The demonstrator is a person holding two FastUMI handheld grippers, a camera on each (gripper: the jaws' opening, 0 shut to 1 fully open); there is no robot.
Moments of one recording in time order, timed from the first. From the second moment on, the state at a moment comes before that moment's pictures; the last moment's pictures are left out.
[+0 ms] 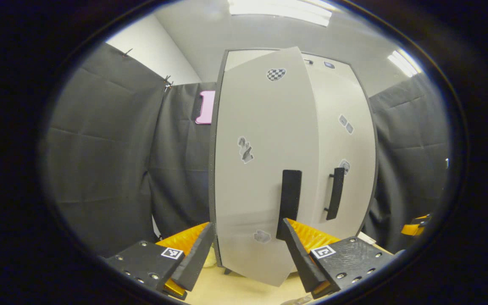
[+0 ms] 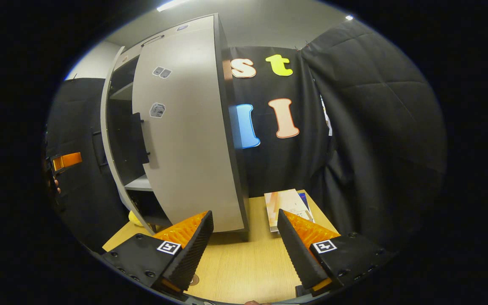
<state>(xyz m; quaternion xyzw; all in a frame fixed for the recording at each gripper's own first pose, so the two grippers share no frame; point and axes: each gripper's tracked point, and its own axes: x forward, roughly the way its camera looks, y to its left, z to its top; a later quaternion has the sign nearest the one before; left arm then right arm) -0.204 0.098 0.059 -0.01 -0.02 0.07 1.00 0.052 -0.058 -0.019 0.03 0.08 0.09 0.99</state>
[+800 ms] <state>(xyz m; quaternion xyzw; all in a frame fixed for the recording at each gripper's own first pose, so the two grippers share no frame) -0.324 0.054 0.071 -0.02 -0.06 0.08 0.99 0.050 -0.053 0.045 0.03 0.03 0.13 0.99</state>
